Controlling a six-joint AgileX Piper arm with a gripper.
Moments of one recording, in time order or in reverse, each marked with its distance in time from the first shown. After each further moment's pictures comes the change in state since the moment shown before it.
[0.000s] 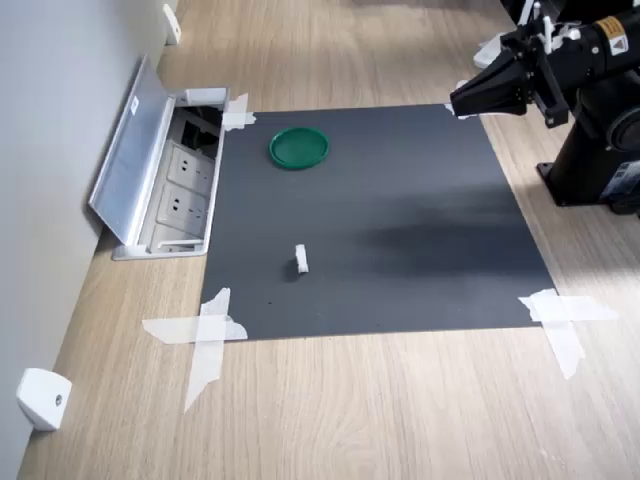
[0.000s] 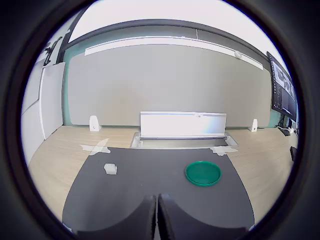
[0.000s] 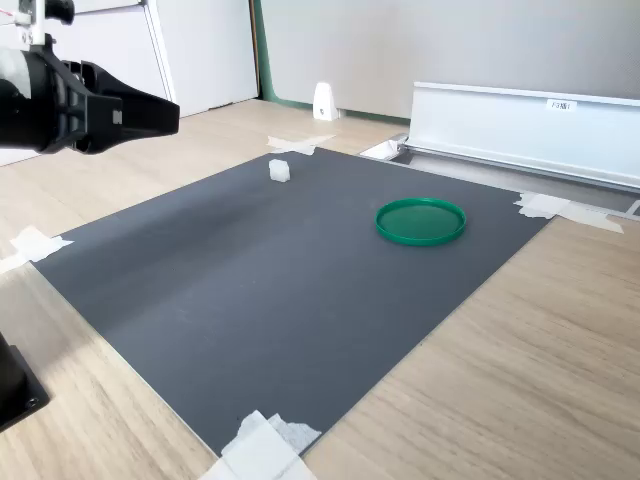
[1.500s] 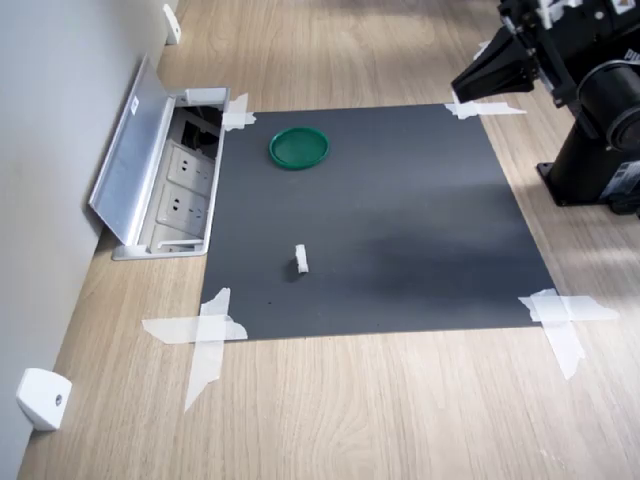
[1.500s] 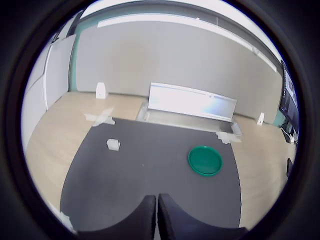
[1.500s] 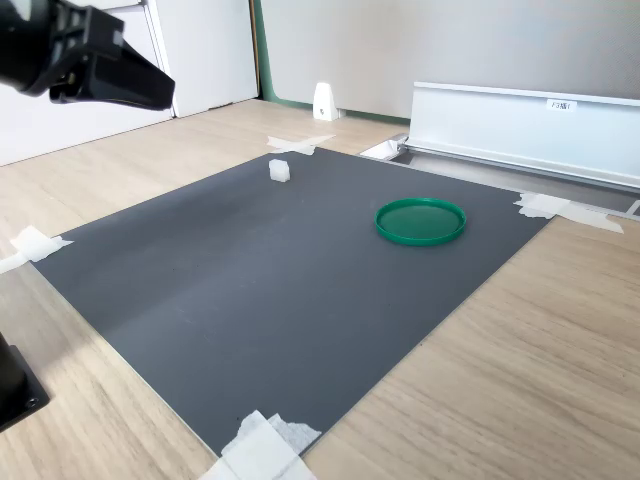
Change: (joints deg) arm 0.0 19.6 -17.1 -1.1 14.4 -6.4
